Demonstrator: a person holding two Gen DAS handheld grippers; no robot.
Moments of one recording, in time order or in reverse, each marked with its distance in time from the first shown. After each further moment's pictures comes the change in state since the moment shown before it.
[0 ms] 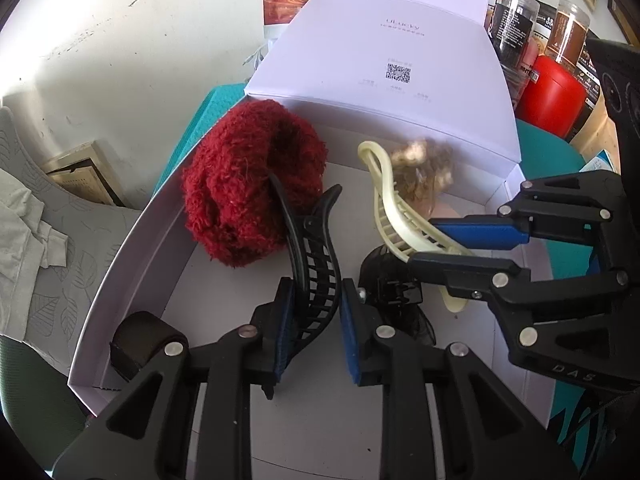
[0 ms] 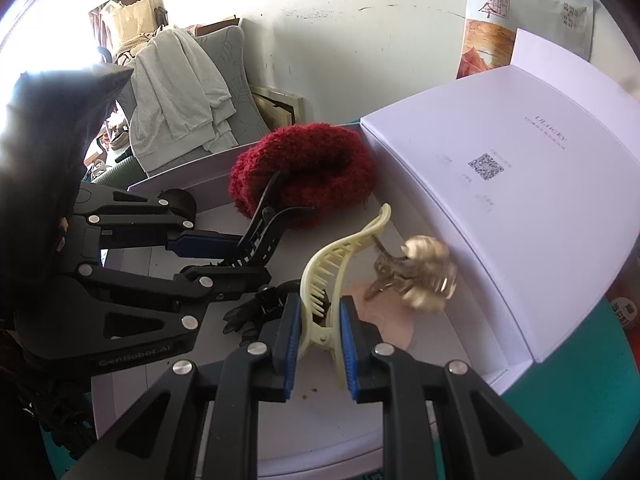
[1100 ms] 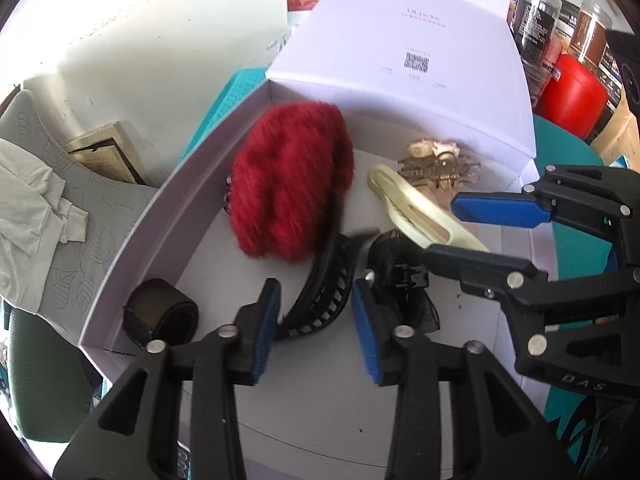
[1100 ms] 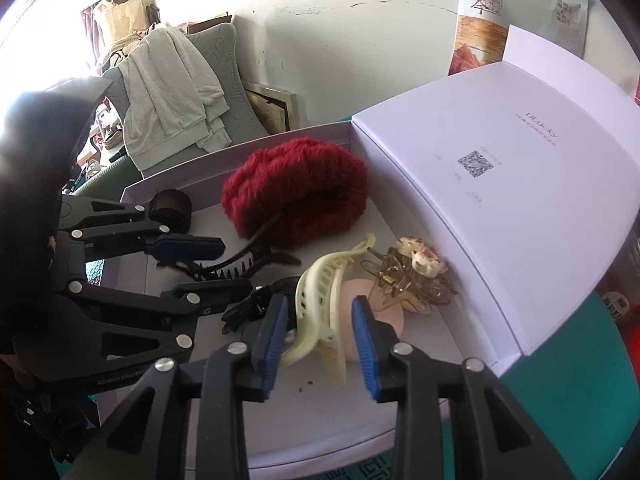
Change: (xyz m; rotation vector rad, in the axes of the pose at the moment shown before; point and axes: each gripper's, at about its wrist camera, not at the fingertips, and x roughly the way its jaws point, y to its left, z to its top) left arm -0.029 0.000 -0.005 -0.063 0.043 0.088; right arm -0.006 -0.005 0.003 0.021 0.022 -0.019
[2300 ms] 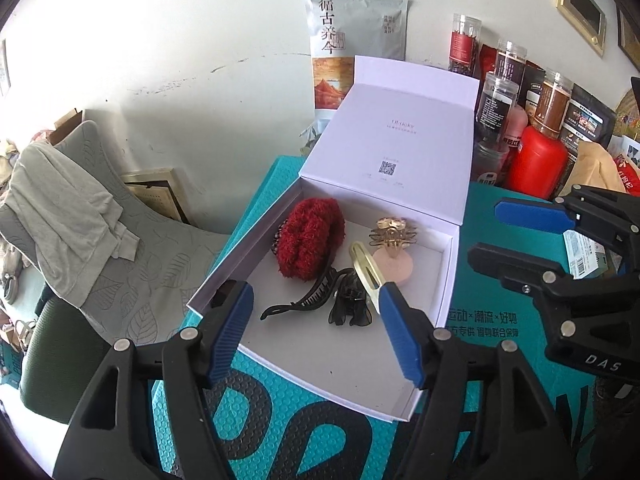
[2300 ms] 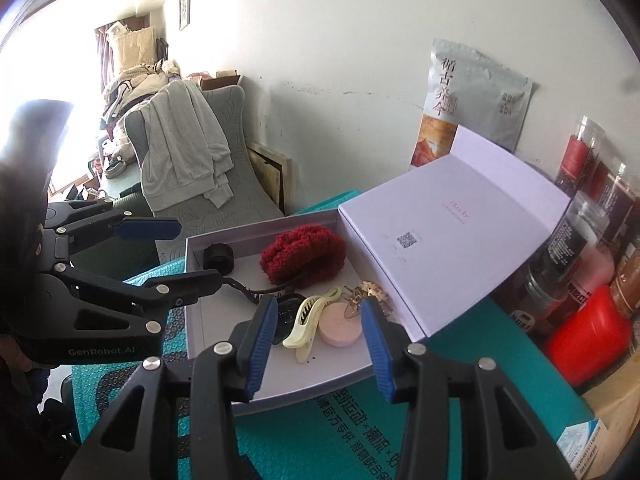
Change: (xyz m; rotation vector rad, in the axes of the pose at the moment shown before) left arm -0.166 -0.031 -0.010 -0.064 -0.221 0.106; right arm -0.146 0.032 -0.011 -0.051 -0.207 -0.089
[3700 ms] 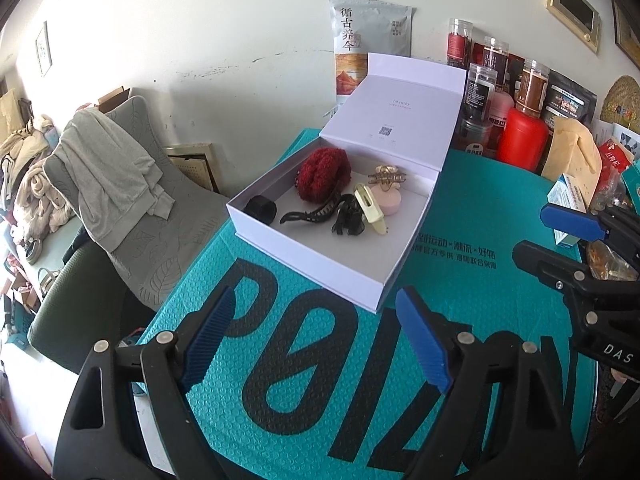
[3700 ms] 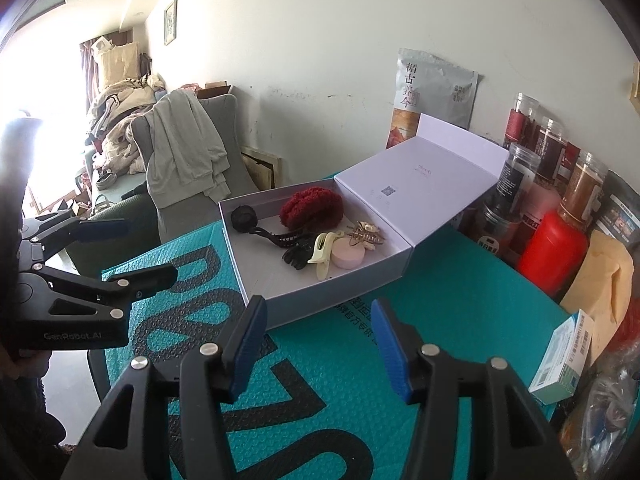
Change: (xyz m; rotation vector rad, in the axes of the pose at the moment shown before) left arm -0.114 -0.038 -0.122 -0.091 -0.006 0.108; right arm -0.089 0.049 -0.086 0.074 -0.023 -0.073
